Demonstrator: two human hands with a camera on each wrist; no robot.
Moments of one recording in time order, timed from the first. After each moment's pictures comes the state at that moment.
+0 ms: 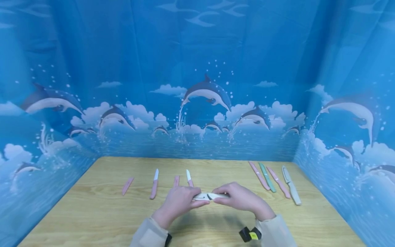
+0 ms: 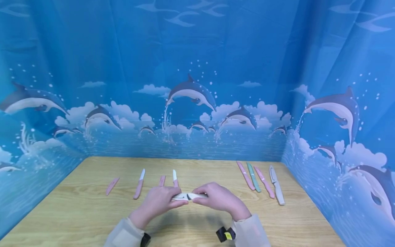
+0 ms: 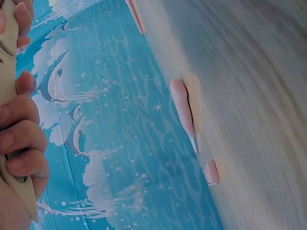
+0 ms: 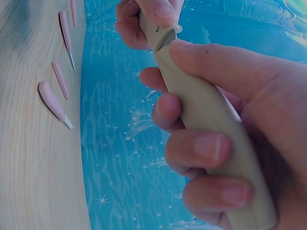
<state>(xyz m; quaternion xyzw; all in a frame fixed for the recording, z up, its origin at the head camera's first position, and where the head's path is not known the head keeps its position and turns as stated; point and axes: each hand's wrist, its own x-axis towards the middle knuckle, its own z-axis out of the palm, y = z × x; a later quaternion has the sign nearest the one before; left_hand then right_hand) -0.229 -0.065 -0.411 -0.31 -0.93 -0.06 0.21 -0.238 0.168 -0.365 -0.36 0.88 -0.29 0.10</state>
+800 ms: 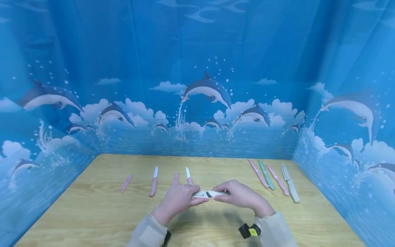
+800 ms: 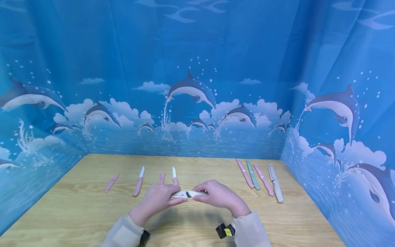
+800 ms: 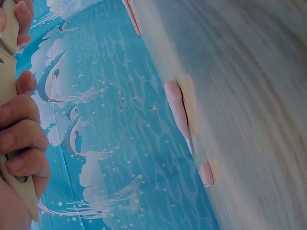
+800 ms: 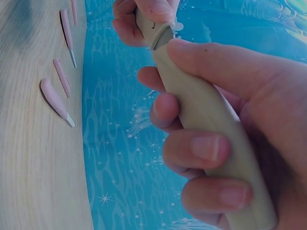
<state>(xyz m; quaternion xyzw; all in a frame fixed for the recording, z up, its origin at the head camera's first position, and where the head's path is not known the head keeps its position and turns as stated) -0.231 -0.066 -0.412 -0.31 -0.93 -0.07 0.19 -0.240 0.170 -0.367 -0.36 0.88 -0.28 0.10</state>
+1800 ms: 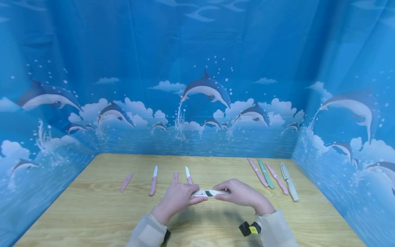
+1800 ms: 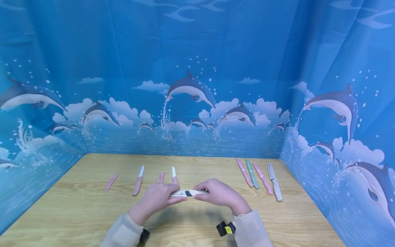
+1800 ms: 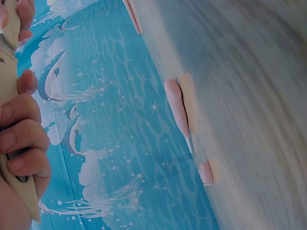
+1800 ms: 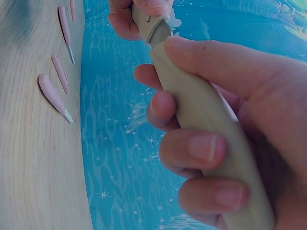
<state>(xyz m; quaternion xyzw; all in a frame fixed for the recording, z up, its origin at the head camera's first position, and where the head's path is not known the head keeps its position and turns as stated) -0.232 -0.067 -0.412 -0.32 -0.93 -0.08 0.19 -0.241 0.173 -0.365 -0.34 0.89 -0.28 0.12</state>
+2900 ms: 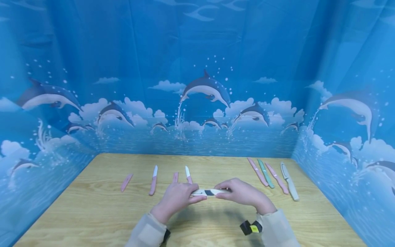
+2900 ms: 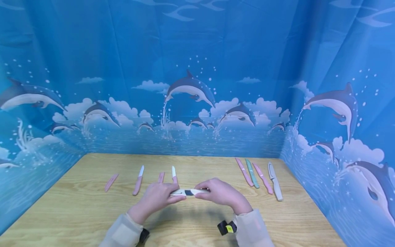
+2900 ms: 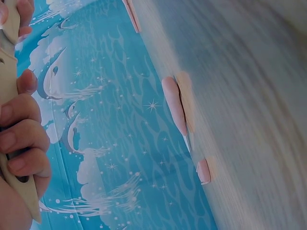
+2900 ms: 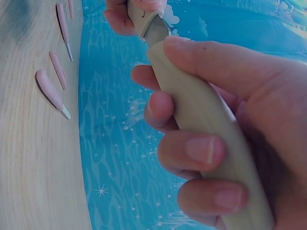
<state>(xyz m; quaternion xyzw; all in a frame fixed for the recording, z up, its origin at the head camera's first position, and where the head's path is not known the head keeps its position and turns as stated) -0.232 -0.068 -0.411 -0.31 -0.93 -0.10 0.17 -0.241 0.176 -0.364 -0.32 0.89 -0.29 0.13</state>
